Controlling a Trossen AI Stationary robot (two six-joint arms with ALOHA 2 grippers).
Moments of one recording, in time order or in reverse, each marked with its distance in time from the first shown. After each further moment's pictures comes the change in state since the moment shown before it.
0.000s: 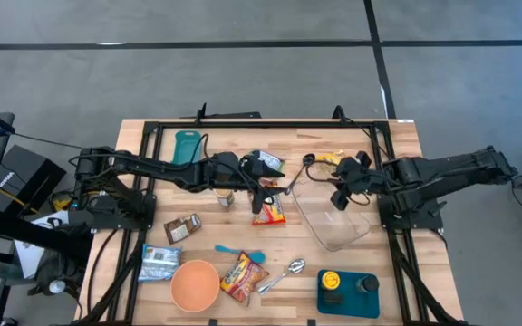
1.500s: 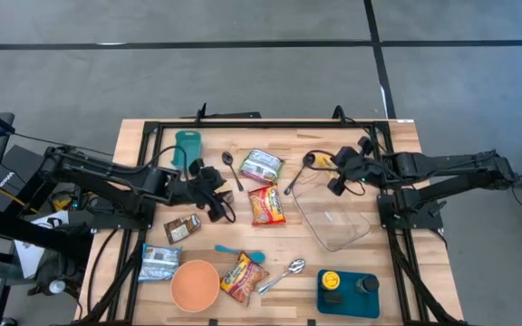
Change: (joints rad) left arm -0.237 -0.374 0.000 -1.091 -0.557 -0.307; right arm -0.094 0.004 0.000 0.079 0.150 -0.214
